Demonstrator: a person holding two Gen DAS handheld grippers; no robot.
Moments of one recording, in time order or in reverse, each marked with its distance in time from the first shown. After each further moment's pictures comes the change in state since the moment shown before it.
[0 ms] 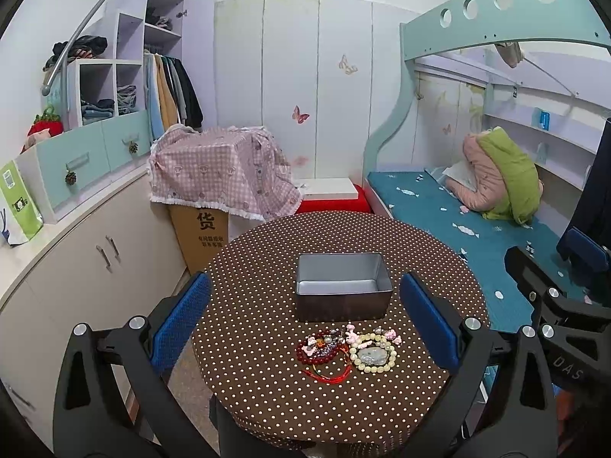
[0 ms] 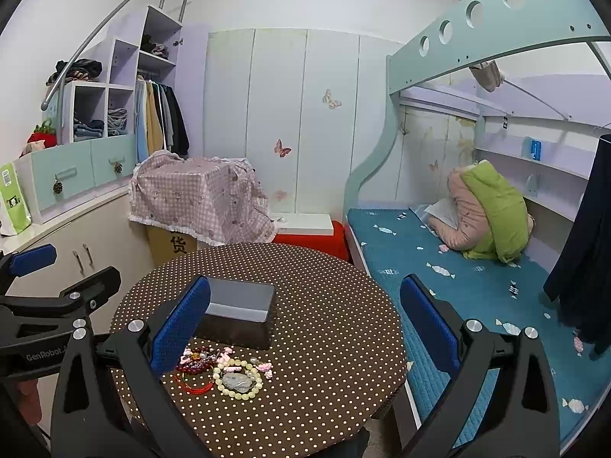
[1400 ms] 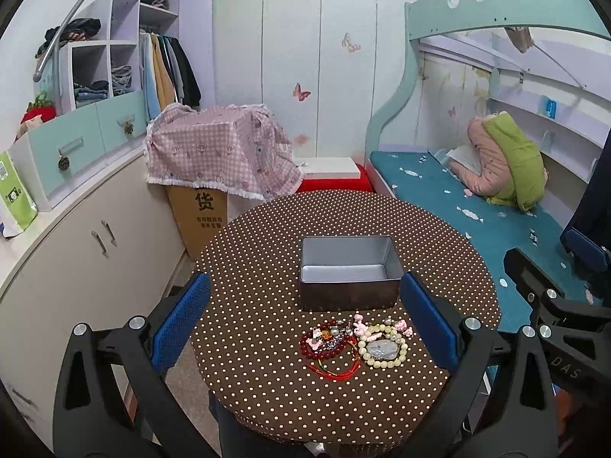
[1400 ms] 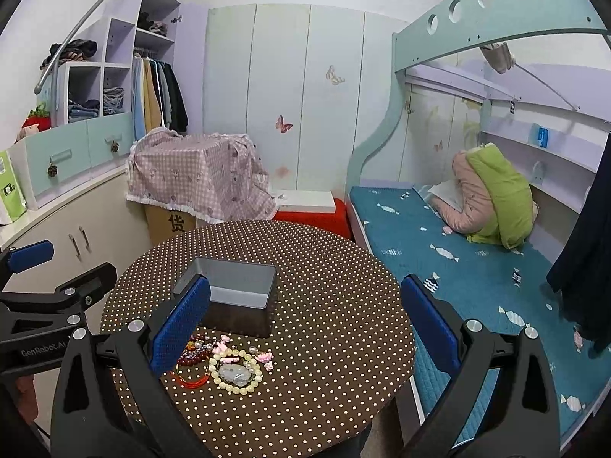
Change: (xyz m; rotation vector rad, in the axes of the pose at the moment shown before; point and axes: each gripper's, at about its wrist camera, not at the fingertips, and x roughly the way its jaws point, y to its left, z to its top) left arm 0.038 0.009 -0.007 -0.006 0.092 -0.006; right arm 0.034 0.007 -0.002 -0.011 0.102 0.000
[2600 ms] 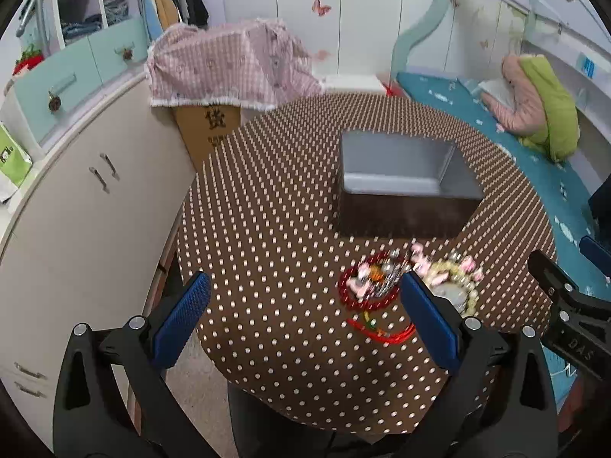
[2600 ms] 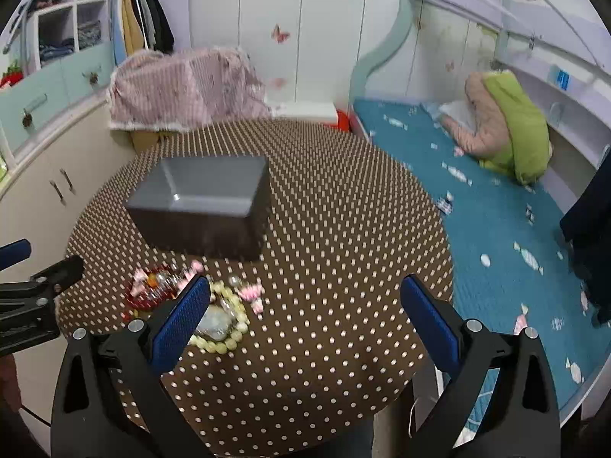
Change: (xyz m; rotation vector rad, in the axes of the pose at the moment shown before) left arm 0.108 0.030 -0.055 -0.018 0.334 0.063; right arm 0.092 -0.005 -0.057 0.012 0.351 -0.001
